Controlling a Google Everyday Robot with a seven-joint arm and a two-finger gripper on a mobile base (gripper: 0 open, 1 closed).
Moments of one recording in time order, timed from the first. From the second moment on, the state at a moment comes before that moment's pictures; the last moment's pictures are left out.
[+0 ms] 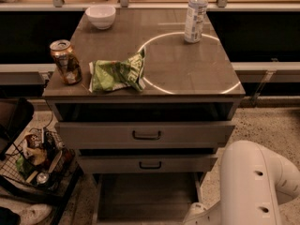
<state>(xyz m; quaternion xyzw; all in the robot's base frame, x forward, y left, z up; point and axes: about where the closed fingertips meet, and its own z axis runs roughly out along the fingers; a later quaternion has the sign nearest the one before) 0.275 -0.126 0.149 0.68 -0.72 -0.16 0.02</state>
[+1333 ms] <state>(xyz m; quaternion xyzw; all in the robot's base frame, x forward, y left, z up) 0.304 -0.078 0.146 0.69 -0.70 -0.10 -0.16</state>
